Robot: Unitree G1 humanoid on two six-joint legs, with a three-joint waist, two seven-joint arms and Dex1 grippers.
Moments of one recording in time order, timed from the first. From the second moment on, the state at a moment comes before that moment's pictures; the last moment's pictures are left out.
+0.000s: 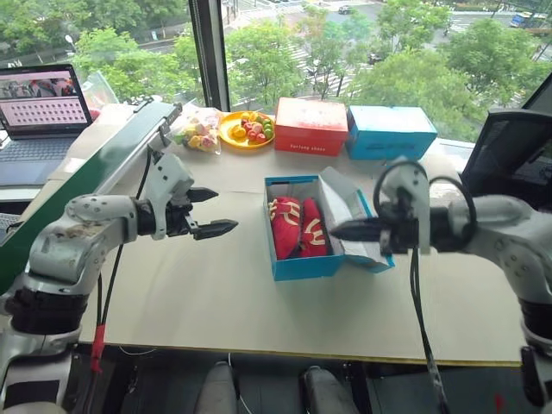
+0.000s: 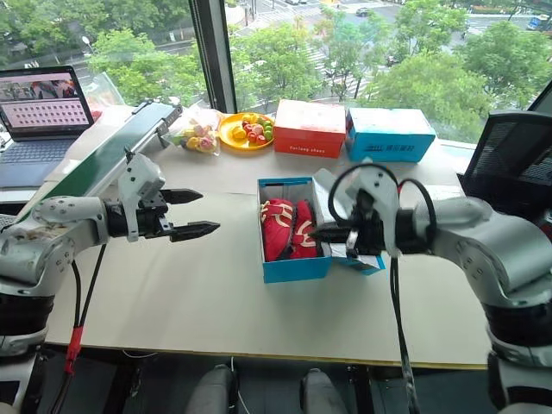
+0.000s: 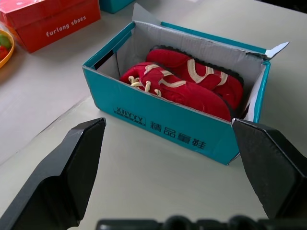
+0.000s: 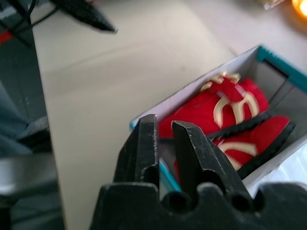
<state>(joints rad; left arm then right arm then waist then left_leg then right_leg) -0.71 0.83 -0.11 0.01 -0.44 0.64 -1.13 -0.10 -0.90 -0.14 -0.58 0.79 1.15 0.78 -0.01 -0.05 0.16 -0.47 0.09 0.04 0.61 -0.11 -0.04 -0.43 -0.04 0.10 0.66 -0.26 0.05</state>
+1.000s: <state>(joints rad) -0.85 0.90 -0.07 0.12 -0.38 0.66 -1.27 -0.22 -0.37 -0.06 0.27 0.34 0.35 0.55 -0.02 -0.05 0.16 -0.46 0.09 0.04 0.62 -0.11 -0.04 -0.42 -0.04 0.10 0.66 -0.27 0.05</state>
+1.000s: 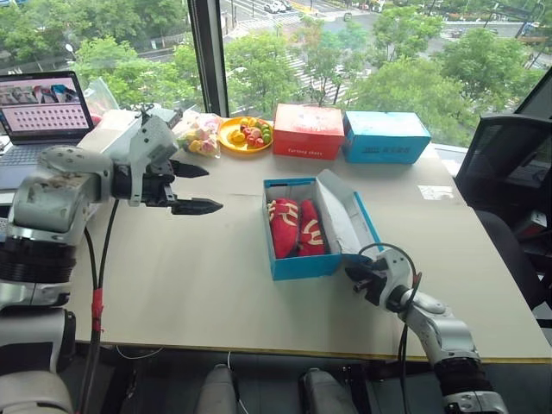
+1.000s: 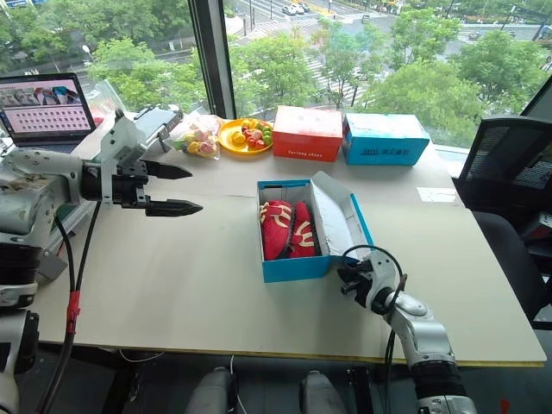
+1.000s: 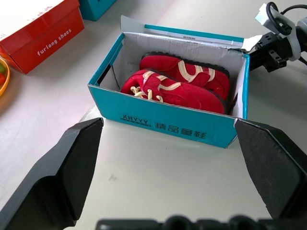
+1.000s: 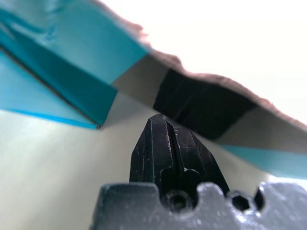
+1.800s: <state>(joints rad) -0.76 0.95 -0.04 -0.01 -0.45 0.70 -1.32 -0.46 -0.37 -0.29 -0.07 0.84 0.70 0.51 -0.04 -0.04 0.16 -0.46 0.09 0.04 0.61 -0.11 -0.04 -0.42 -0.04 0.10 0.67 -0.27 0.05</state>
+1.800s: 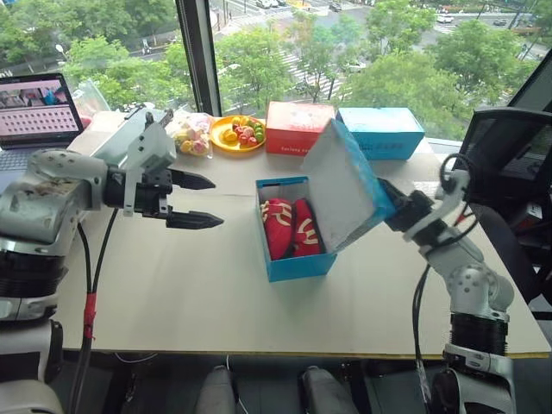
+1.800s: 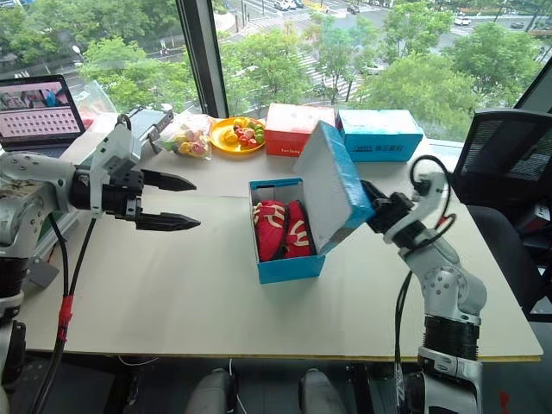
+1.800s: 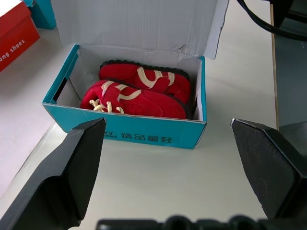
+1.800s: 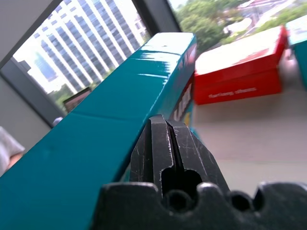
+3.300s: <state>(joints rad) -0.42 0.94 0.13 -0.31 -0.56 0.70 -1.10 -0.86 -0.49 0.11 0.14 0.28 0.55 0.95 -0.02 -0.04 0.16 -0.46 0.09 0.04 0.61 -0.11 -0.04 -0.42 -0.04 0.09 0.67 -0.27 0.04</state>
